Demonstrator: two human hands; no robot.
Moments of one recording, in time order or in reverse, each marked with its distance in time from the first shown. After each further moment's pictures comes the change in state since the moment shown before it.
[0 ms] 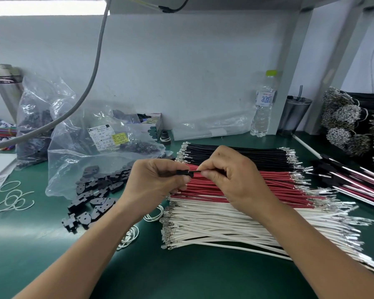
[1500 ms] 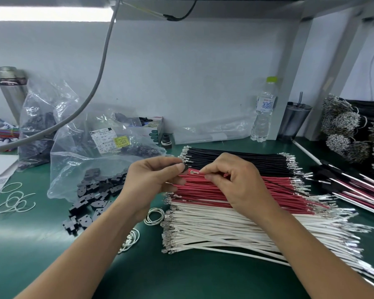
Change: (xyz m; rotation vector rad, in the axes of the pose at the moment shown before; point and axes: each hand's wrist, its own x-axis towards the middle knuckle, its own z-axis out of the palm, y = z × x) left_hand 0.009 0.004 -0.004 -0.249 0.099 -0.188; right_hand -0.001 0.008 0.003 0.056 0.053 0.026
